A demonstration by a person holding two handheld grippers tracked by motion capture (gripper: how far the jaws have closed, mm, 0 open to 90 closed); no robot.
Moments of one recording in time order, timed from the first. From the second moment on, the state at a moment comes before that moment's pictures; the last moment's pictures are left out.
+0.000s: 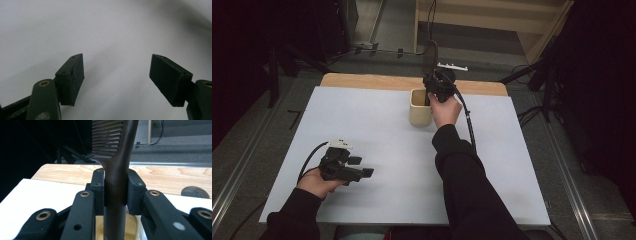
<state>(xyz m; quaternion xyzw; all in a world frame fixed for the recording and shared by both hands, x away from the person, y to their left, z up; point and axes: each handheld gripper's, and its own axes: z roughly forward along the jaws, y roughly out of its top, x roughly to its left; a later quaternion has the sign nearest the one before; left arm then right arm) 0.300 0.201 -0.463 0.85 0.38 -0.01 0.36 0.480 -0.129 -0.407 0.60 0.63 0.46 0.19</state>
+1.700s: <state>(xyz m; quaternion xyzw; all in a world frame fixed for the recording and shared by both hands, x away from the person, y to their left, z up) 0.300 0.199 -0.465 0.86 0.38 -0.01 0.35 0.464 -0.123 -0.427 0.57 0.66 0.44 0.20</state>
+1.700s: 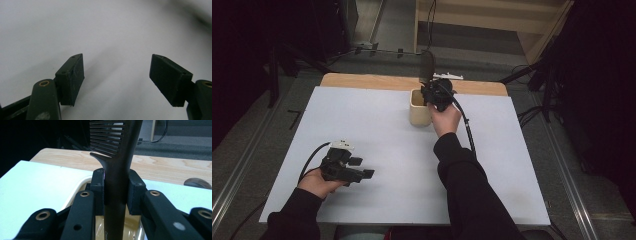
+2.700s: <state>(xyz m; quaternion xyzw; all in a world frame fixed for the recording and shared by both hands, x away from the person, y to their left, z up) 0.302 0.196 -0.469 0.86 0.37 -0.01 0.34 0.456 -0.151 -0.419 0.54 0.70 0.44 0.18</state>
